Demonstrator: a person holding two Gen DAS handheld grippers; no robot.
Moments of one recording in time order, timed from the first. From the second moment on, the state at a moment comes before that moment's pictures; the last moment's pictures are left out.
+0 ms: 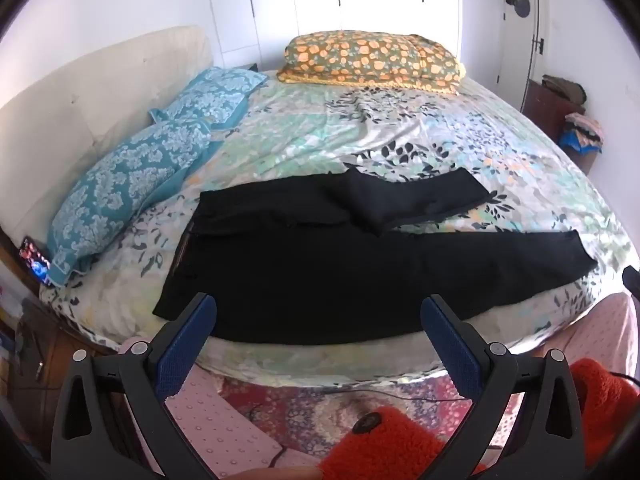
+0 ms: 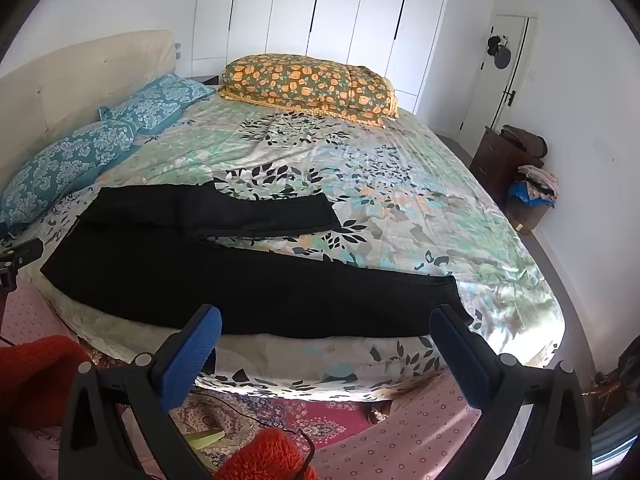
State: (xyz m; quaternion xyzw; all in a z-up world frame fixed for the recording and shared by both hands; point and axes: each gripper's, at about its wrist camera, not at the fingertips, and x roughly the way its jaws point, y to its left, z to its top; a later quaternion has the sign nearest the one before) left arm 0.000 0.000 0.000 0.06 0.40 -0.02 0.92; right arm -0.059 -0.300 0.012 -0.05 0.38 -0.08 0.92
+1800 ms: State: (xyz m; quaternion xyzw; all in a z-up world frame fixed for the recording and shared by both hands) left arm 0.000 -0.054 -0.012 0.12 0.43 -0.16 0.88; right arm -0.066 -0.332 0.008 -0.02 0.41 -0.18 0.89
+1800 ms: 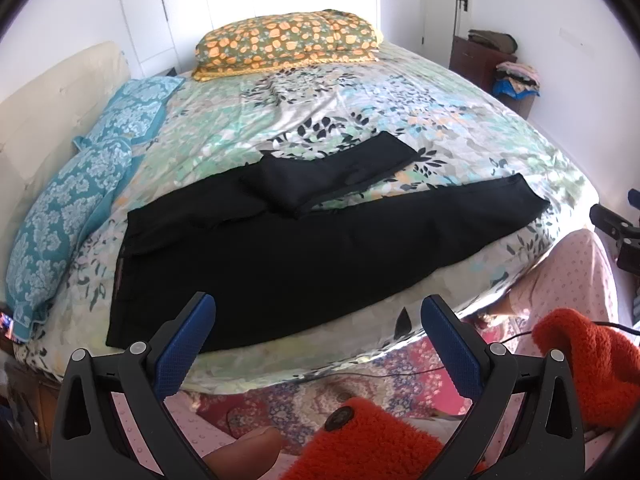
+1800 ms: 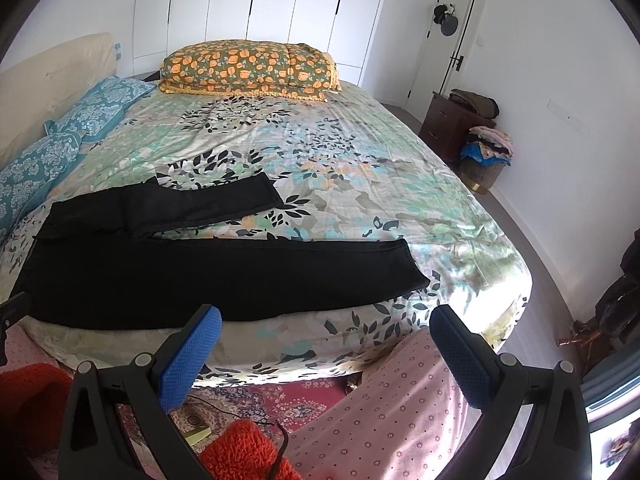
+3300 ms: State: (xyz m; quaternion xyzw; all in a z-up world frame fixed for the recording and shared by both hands) left arm 0.010 0.047 -0.037 0.03 0.49 -0.02 0.87; right arm -0.009 -0.169 -0.008 -0.14 0.41 0.12 0.89
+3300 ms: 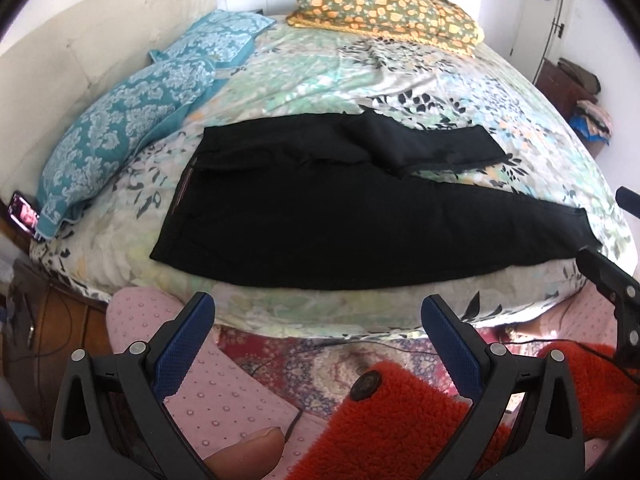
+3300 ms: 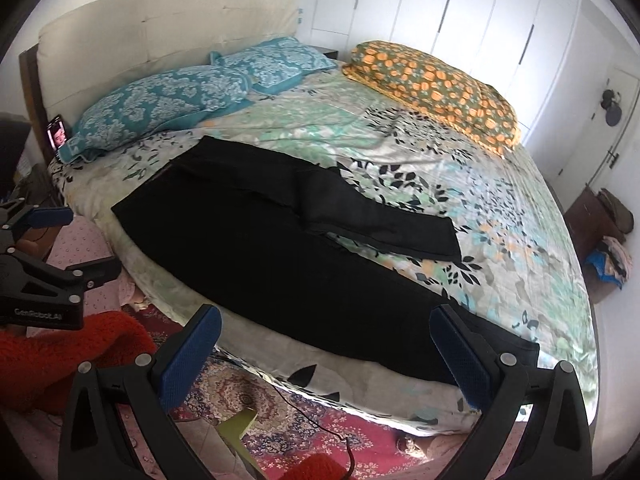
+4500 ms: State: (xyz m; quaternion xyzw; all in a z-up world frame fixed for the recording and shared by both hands) left arm 0.007 0.038 -0.038 0.04 0.49 -0.03 0.87; right arm -0.015 -0.166 -0.008 -0.12 0.42 0.12 0.89
